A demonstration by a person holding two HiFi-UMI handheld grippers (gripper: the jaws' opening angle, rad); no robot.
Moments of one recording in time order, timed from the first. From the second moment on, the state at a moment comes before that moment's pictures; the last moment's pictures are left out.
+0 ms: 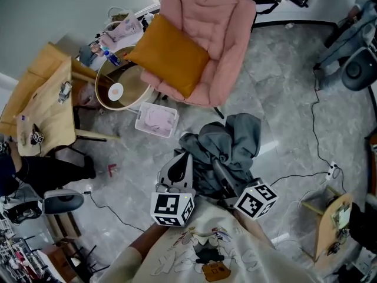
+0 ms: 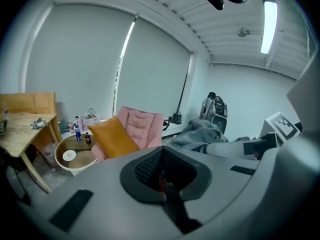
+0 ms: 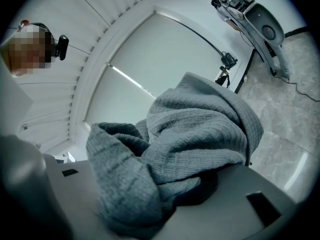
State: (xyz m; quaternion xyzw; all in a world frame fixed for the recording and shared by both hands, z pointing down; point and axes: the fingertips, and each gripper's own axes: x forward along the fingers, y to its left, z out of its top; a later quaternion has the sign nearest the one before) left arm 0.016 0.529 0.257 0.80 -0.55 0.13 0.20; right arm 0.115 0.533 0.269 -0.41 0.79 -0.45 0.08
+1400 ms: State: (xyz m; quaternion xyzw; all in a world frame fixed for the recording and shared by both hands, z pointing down) left arm -0.105 0.247 0.257 0.84 -0.47 0.07 0.25; right arm -0.026 0.283 0.275 -0.45 0.77 -0.45 0.06
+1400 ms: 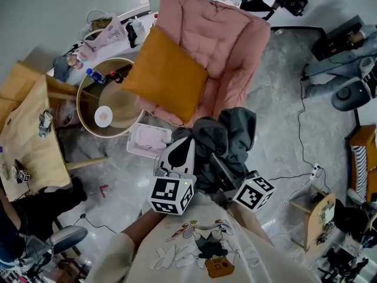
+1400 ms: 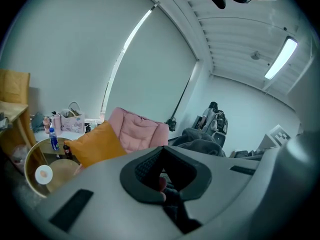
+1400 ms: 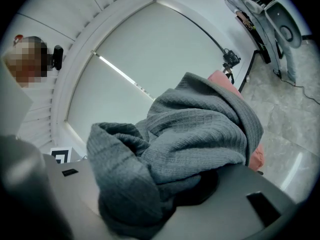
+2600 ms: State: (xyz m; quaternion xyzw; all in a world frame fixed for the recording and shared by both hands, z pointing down) left arm 0.042 0.051 0.266 0.80 -0.54 0.13 0.23; right arm 0.127 0.066 0.279 -0.36 0.80 -0.48 0.05
